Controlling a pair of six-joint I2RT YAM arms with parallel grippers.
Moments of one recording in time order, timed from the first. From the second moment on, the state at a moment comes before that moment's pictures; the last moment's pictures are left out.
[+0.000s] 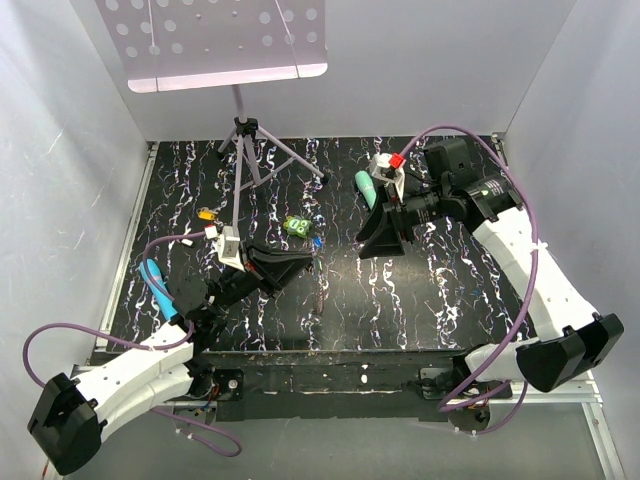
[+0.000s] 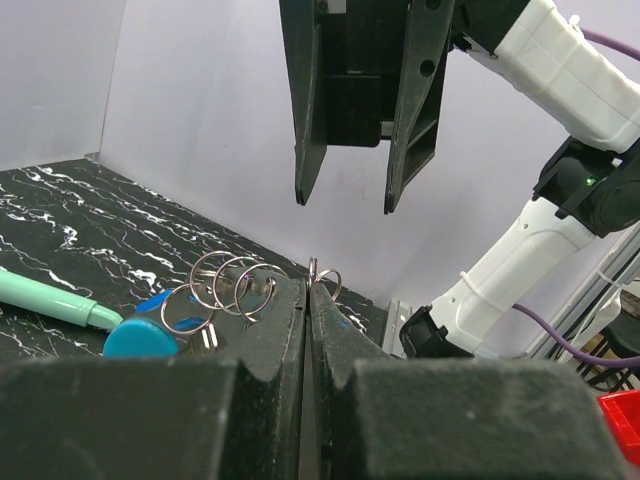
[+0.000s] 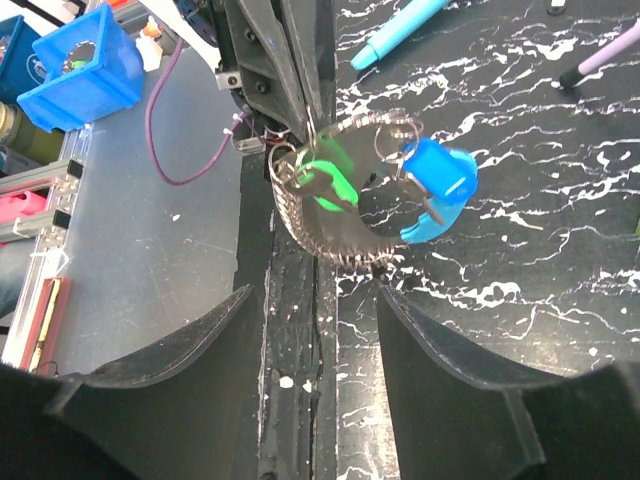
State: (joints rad) left arm -0.72 0.76 0.32 0.90 0.36 -0.57; right arm 0.46 1.32 1.49 -1.00 -1.17 -0.40
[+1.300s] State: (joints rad) left arm -0.75 0.82 0.32 0.96 0.35 -0.58; right arm 0.70 1.48 1.63 -0.90 -1.01 -0.29
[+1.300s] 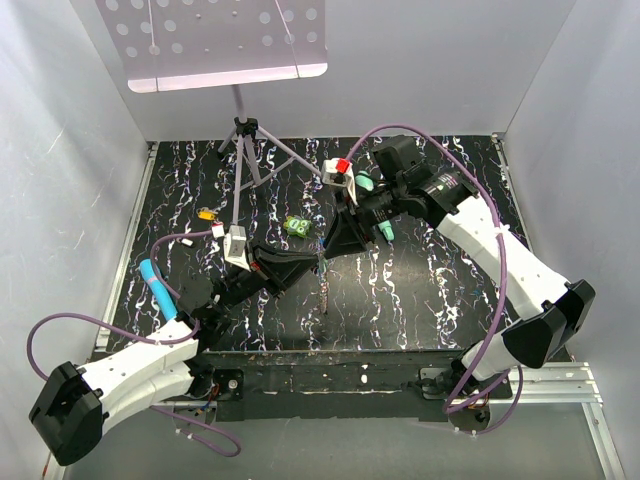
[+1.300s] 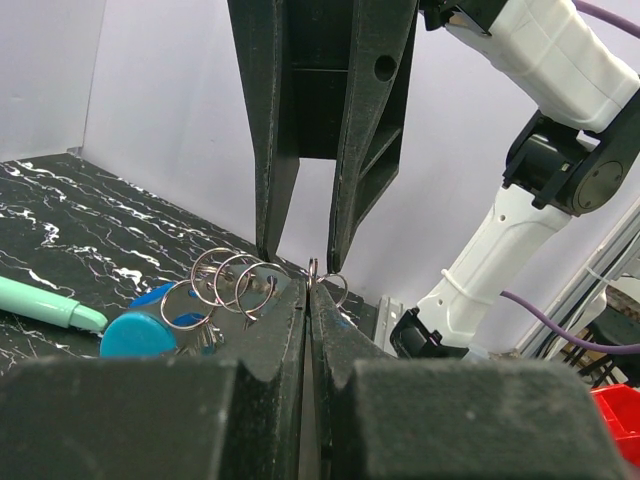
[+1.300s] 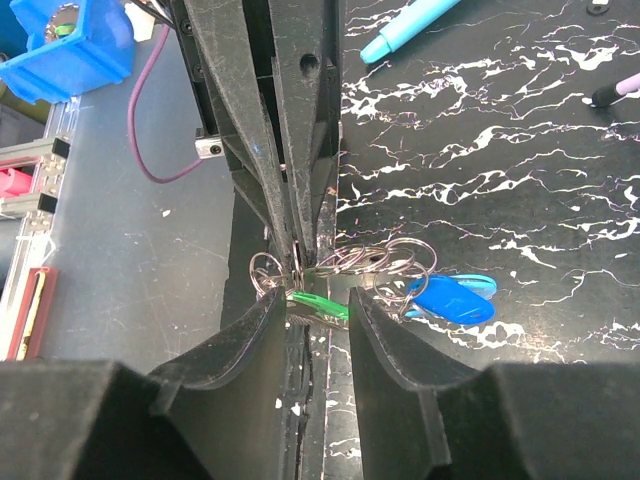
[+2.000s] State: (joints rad) left arm -0.76 0.83 0.33 0.97 0.35 -0.58; right arm 0.73 1.48 1.63 -0.90 -1.01 -0.29
